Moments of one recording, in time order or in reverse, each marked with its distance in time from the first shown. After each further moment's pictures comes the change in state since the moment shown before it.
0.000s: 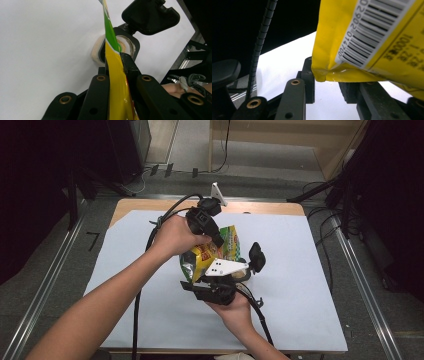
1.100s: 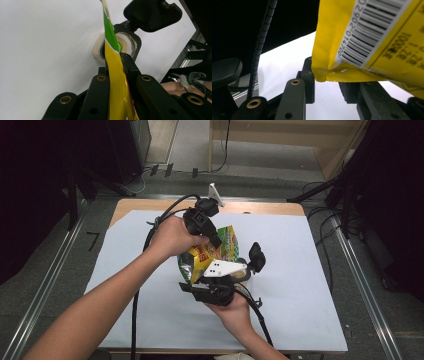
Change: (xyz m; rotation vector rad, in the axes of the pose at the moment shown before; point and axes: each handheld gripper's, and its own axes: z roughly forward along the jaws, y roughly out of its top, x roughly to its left) left arm 0.003 -0.005 -0.001 0.009 0.003 -0.008; right arm 0.002 -0.001 0.003 0.010 0.016 0.001
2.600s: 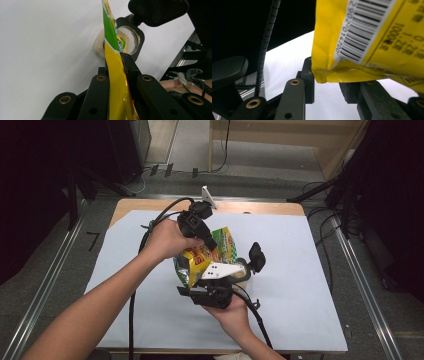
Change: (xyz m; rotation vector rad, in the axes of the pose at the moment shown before) left arm 0.012 -0.013 0.001 0.001 -0.028 -0.020; right arm 0.002 -0.007 0.006 0.022 0.030 0.032
